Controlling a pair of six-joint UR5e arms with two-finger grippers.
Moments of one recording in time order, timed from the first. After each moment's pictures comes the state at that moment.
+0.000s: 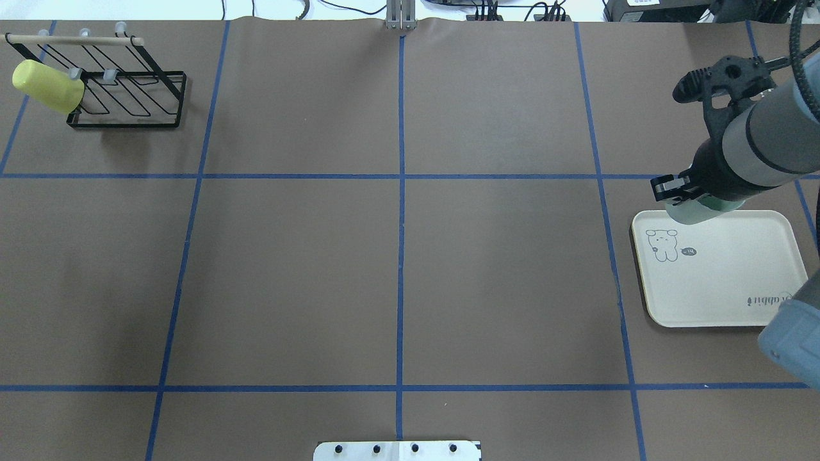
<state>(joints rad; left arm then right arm) -1.50 -1.45 -1.68 -1.81 -2.31 0.05 0.86 -1.37 2.32 -1.96 1.91 0.68</state>
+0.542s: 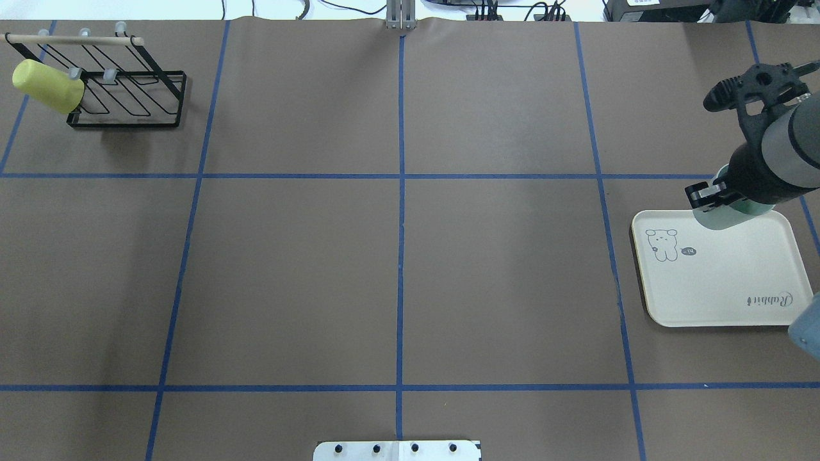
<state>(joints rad) -1.55 -1.47 -1.69 -1.53 -2.30 0.06 0.90 -1.59 2.24 -1.66 1.95 0.59</state>
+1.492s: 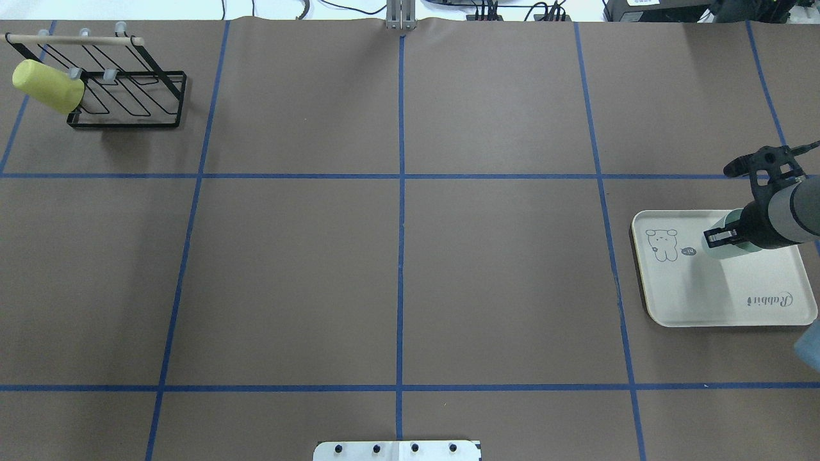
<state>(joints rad) -1.56 -1.47 -1.69 -1.53 -2.30 0.05 0.85 -1.72 1.93 -1.18 1.94 0.69</state>
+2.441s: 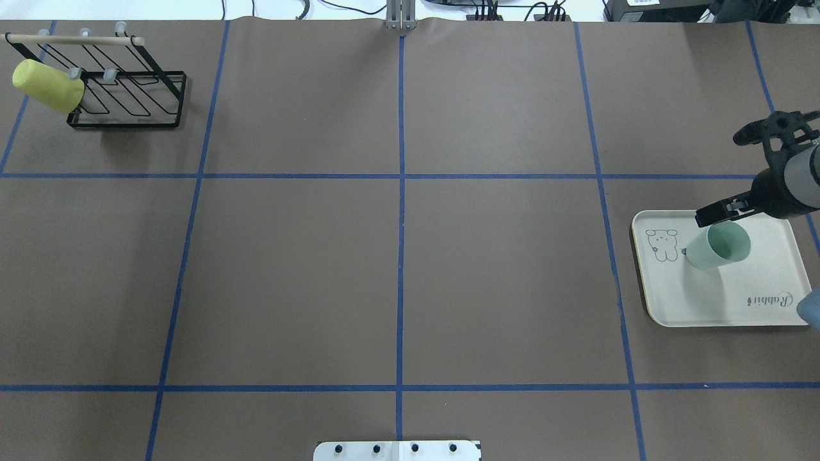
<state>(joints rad) -1.56 -1.47 -1.68 -1.53 -2.30 0.05 1.00 -1.64 1.95 -1.33 2.06 0.51</state>
